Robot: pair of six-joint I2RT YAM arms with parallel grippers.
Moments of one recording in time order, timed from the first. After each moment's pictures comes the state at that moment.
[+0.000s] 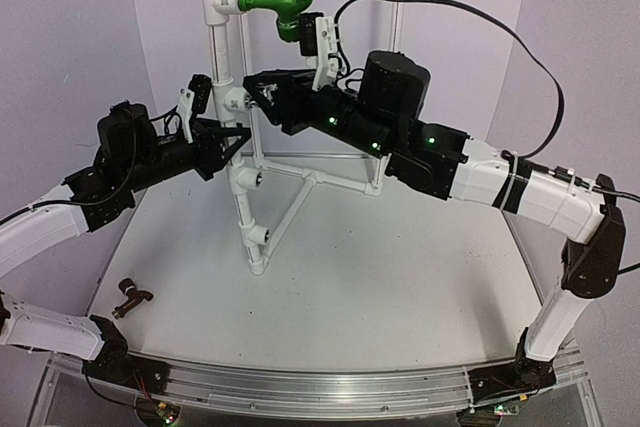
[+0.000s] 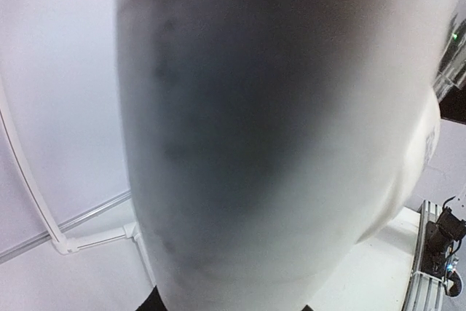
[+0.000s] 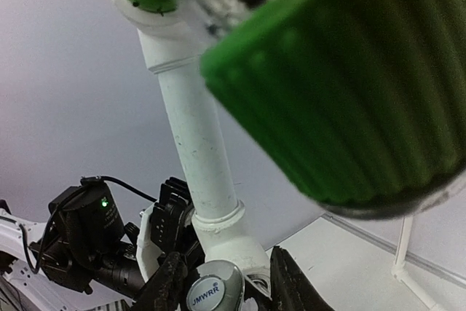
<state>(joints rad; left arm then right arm) -0.68 1.09 0.99 0.08 0.23 -0.07 1.08 1.76 1.76 0.19 0.02 0.20</state>
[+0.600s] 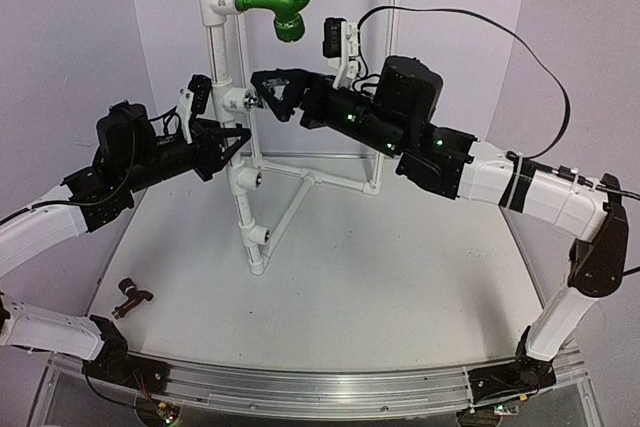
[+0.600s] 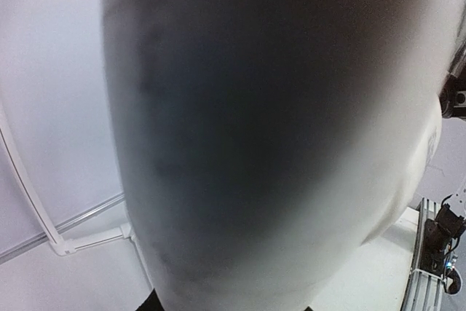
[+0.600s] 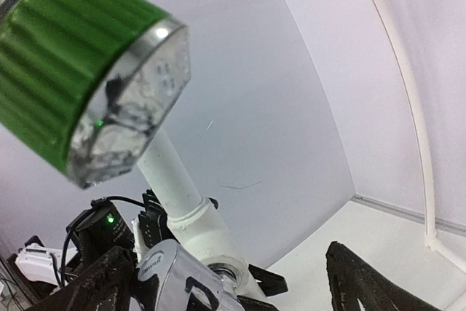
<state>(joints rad) -0.68 1.09 0.99 0.08 0.24 -0.07 1.02 1.71 1.66 0.26 -0.05 0.44</state>
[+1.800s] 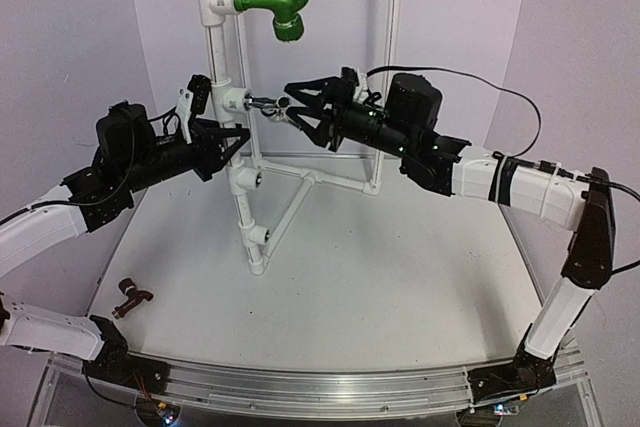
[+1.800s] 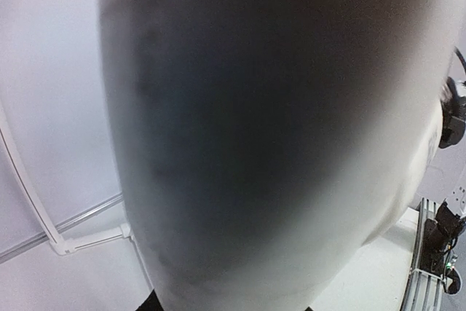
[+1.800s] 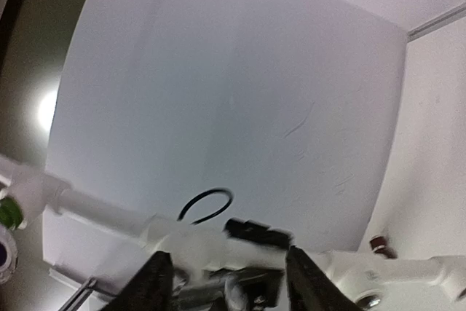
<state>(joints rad) -0.68 1.09 0.99 0.08 0.24 -0.07 0.85 1.74 1.53 0.38 -0.34 1.36</state>
